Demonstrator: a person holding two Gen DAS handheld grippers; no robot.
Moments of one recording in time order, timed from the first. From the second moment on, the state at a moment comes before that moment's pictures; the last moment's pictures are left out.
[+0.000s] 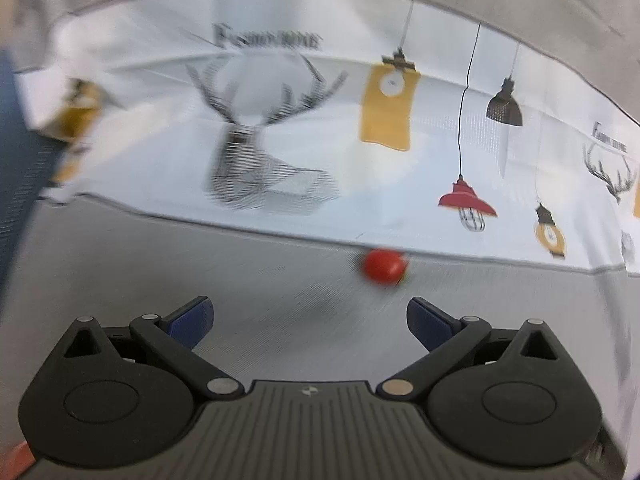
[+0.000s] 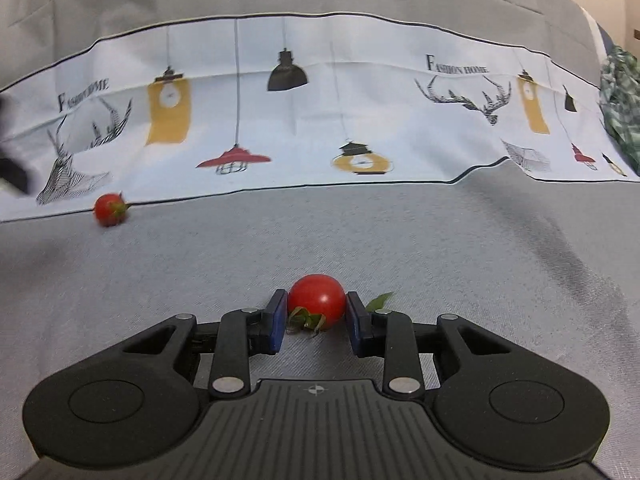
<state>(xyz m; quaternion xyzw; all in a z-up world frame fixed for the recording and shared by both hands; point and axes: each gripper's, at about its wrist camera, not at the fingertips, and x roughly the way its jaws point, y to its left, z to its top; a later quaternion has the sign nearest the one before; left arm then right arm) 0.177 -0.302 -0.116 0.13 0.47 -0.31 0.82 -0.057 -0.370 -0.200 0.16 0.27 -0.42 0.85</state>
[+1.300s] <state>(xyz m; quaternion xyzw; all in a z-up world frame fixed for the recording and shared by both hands) 0.023 -0.027 -0.023 0.14 0.52 -0.27 0.80 -0.176 -0.189 -0.081 0.19 0.31 -0.26 0.89</state>
